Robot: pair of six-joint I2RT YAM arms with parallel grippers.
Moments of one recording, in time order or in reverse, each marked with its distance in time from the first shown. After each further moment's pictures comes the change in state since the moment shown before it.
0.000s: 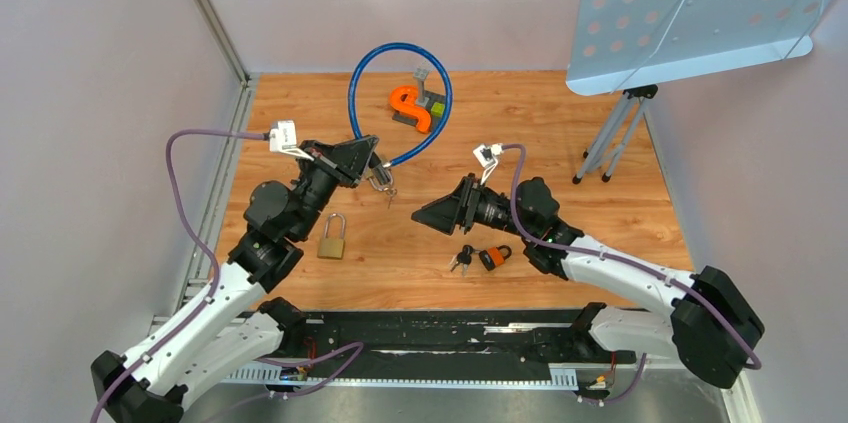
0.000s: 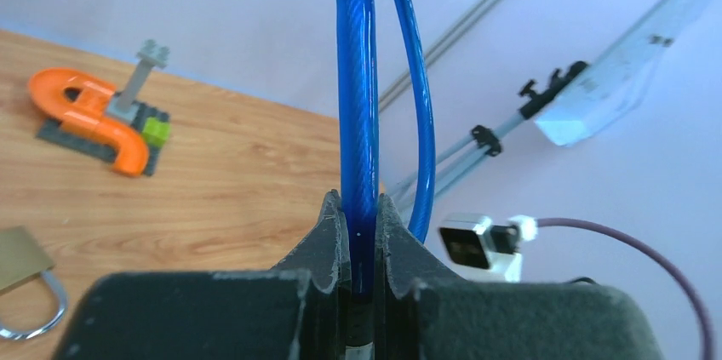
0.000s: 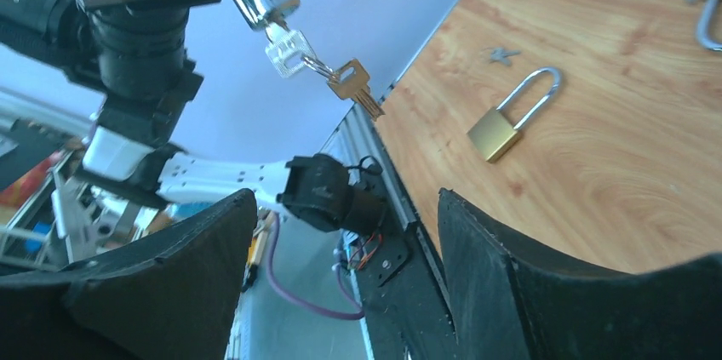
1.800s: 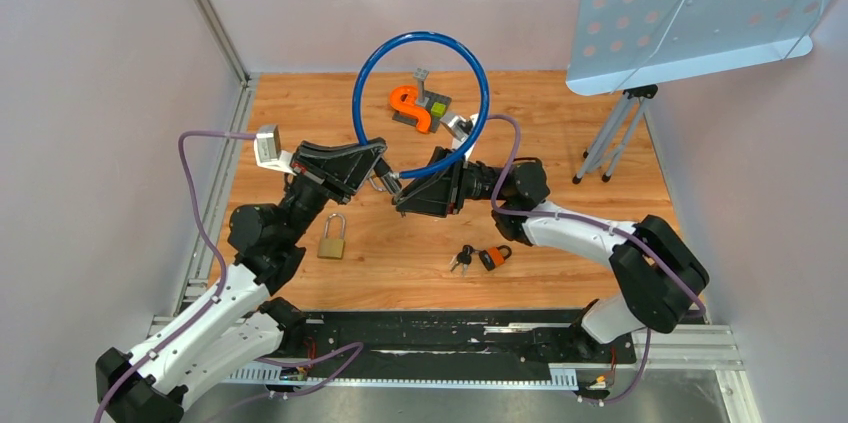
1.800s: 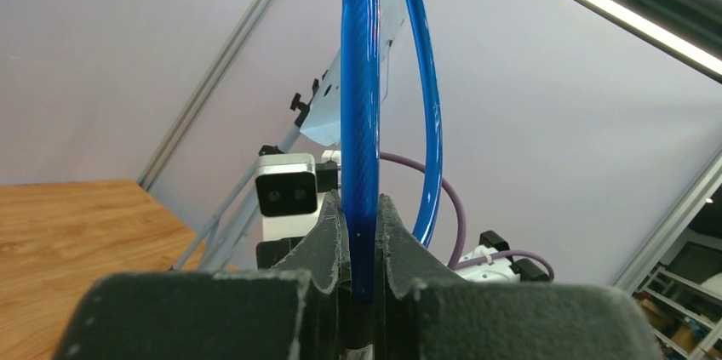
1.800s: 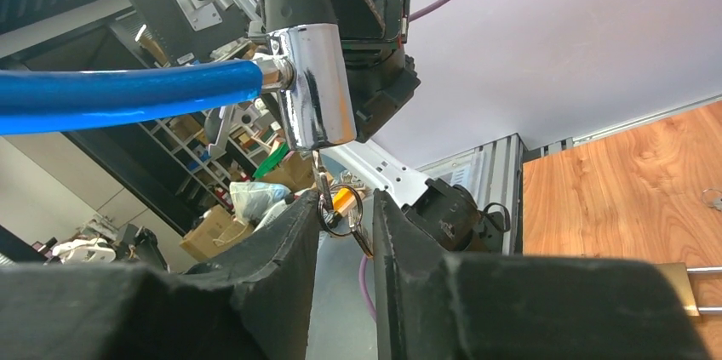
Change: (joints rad) left arm 0.001 -0.011 -0.074 0.509 0.363 -0.178; right arm -0.049 0.358 0.238 0.718 -0.482 0.248
